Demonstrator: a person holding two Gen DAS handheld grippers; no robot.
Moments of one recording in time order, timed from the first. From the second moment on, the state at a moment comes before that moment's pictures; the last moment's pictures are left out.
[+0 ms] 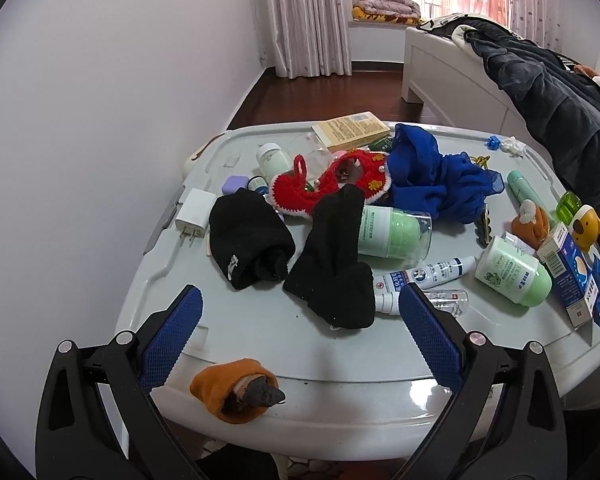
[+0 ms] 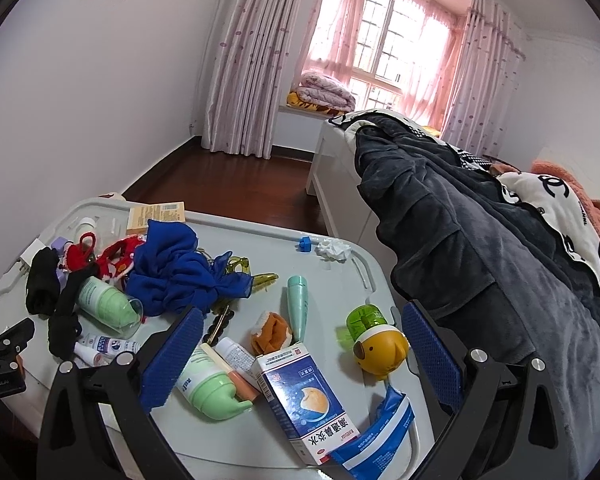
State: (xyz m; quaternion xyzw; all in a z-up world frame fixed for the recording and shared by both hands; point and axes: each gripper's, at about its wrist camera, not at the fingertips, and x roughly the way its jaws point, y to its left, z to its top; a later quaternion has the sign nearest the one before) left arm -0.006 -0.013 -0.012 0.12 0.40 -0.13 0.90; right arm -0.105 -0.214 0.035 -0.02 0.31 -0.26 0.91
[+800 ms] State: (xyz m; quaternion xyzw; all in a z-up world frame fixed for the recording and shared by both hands) left arm -0.005 -0.011 -0.010 0.12 0.40 -0.13 0.90; right arm -0.105 -0.212 0.034 -0.02 0.31 -0.25 0.91
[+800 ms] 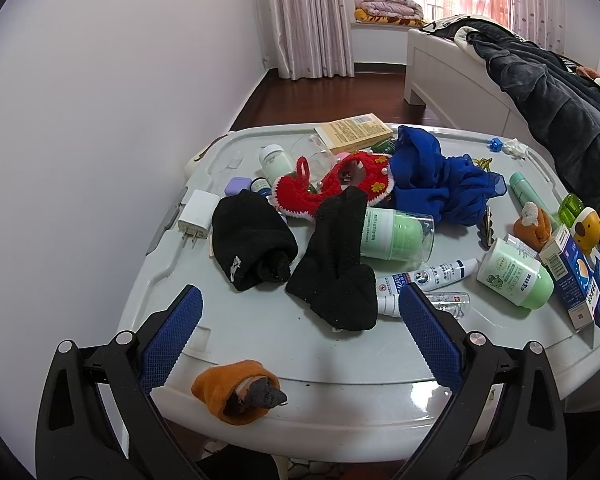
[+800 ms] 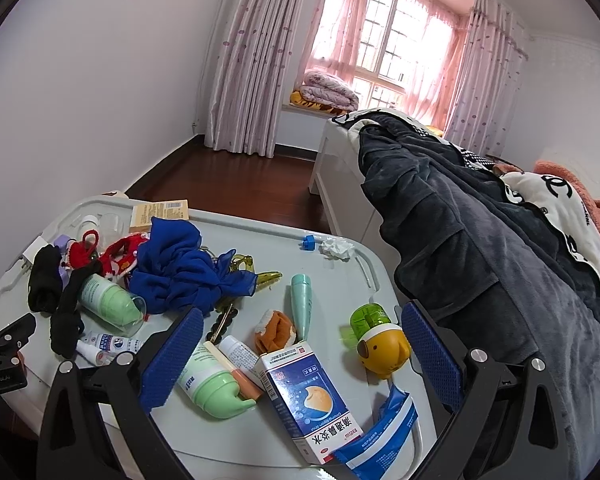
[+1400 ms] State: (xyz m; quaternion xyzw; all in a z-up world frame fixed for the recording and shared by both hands) left arm -0.004 -0.010 -0.010 0.12 0.40 -0.13 0.90; right arm -0.104 -0.210 0.031 -0.02 0.32 -0.25 0.92
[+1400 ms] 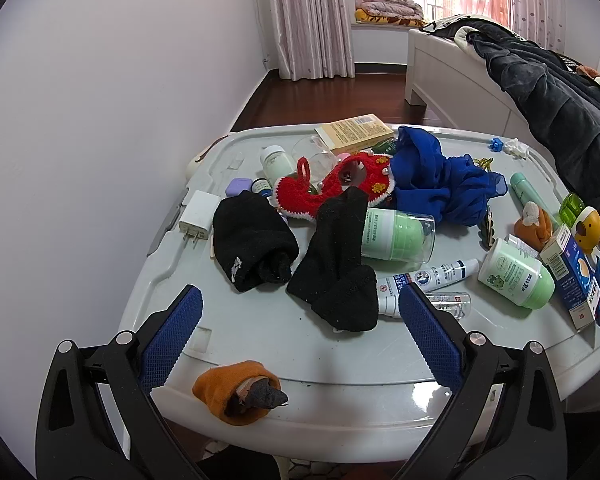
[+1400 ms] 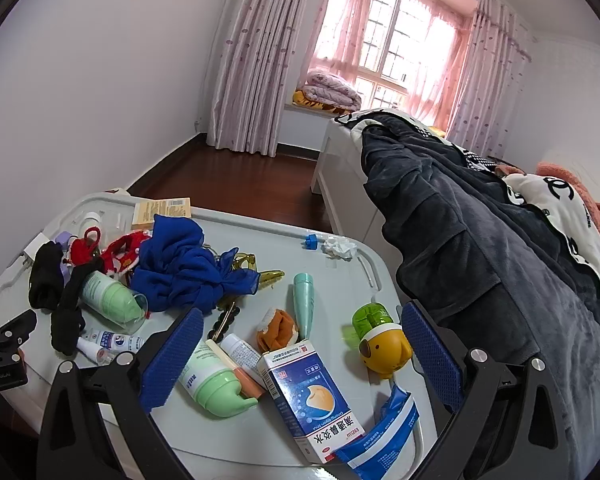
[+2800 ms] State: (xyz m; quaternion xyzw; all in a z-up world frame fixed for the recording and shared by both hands) left arm 0.019 0.060 -0.007 0.05 0.42 -0.10 0.90; right arm -0.039 -0.172 -0.076 -0.06 0.46 -0.08 0.88
